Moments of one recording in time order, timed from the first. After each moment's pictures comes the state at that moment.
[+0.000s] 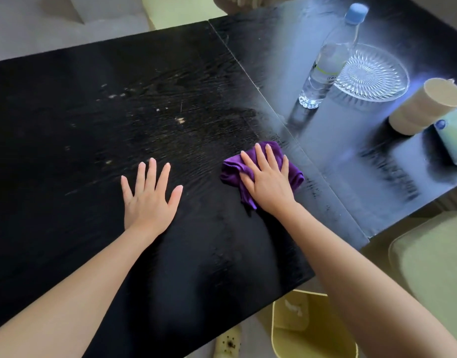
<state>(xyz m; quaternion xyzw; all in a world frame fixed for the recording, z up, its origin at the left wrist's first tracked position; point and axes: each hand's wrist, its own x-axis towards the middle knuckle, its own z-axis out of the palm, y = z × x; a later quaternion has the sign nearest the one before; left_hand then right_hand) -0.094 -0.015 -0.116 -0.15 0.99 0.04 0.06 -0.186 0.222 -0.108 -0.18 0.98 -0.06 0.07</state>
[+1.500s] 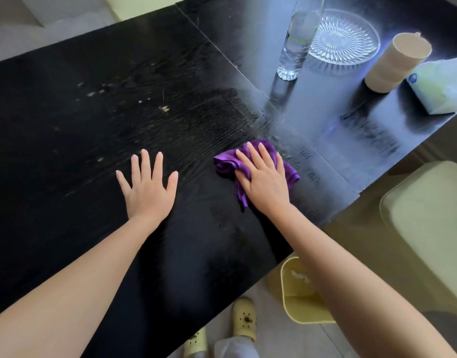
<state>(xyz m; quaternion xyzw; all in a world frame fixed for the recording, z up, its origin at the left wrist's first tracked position) -0.093 -0.019 -0.116 -0.12 0.99 0.05 0.06 -0.125 0.222 -0.110 -0.10 0.99 -0.09 0.02</state>
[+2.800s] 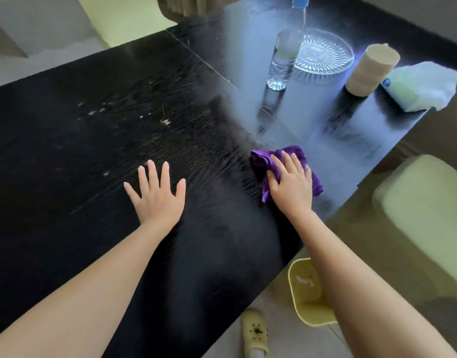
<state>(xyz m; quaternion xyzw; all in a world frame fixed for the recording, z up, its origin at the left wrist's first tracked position) -0.095 -0.022 -0.110 -0.12 0.99 0.08 0.10 -0.104 0.244 -0.104 0.08 0.99 -0.13 -0.01</state>
